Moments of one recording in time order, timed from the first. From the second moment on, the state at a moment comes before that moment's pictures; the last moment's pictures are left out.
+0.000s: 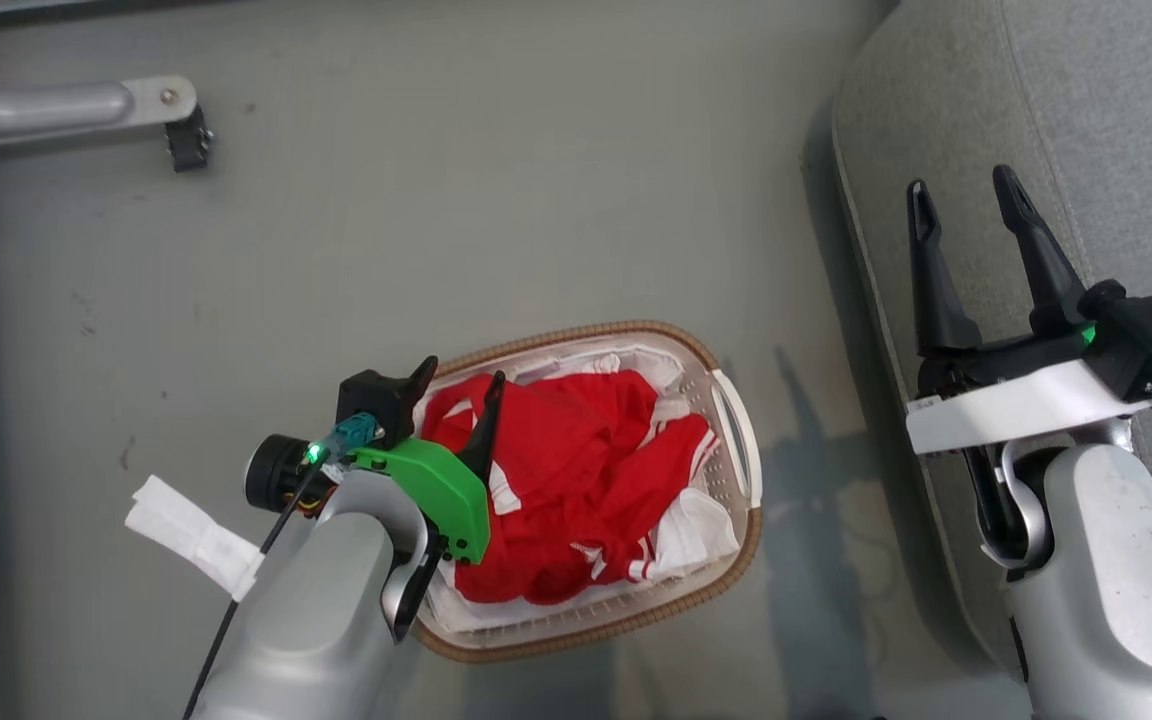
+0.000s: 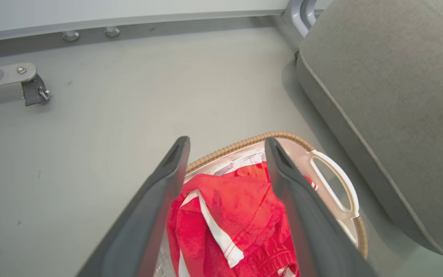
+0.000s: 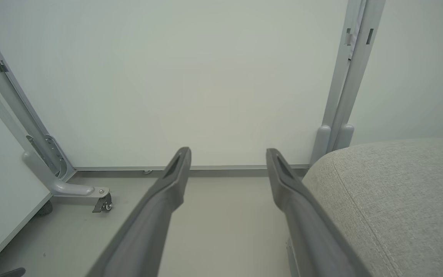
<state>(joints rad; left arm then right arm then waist) -0.59 0.05 -0.54 0.86 -0.44 -0.13 -0.23 -0.38 -0.06 0.01 0.09 0.20 0.13 -0.23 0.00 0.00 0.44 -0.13</state>
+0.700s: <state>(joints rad) -0.83 0.05 -0.82 1.14 -0.59 -0.13 -0.25 -0.46 -0.05 0.07 0.03 0.10 0.13 -0.26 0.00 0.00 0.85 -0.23</state>
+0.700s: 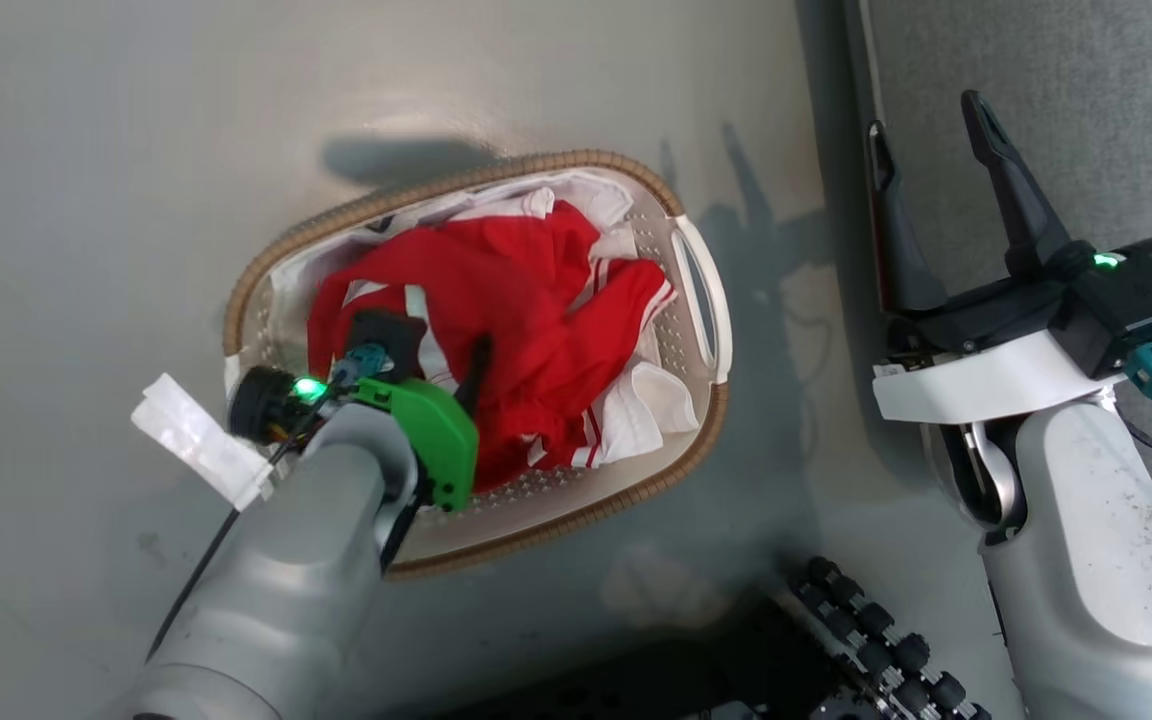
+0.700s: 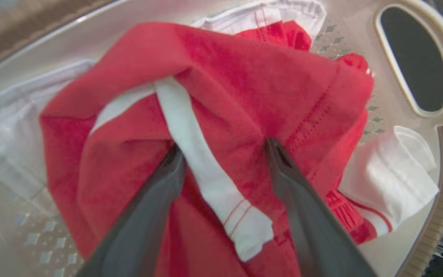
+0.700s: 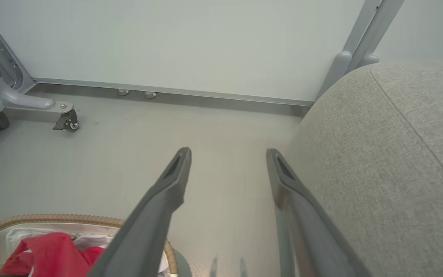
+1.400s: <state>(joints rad) -0.71 0.10 -0.90 0.93 -0.67 -0.13 -0.26 -0.44 -0.05 0.08 0.12 0.11 0.13 -0.26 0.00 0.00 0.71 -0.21</state>
